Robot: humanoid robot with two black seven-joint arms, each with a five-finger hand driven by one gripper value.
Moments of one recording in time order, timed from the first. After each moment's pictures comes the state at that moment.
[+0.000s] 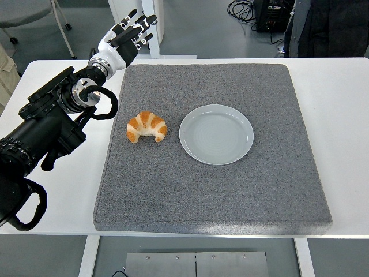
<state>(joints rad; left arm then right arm) -1.10 0.06 -0.67 -0.42 -0.06 -0.17 -0.11 -0.09 0.00 -0.01 0.13 -0.10 -0.04 0.25</state>
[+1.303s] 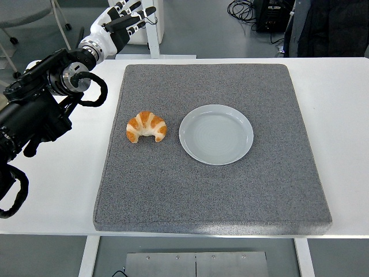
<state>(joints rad) -1.19 0.15 -0.52 -0.47 -0.01 -0.13 -0.10 -0.09 0.00 -0.01 0.13 -0.10 -0.04 0.25</state>
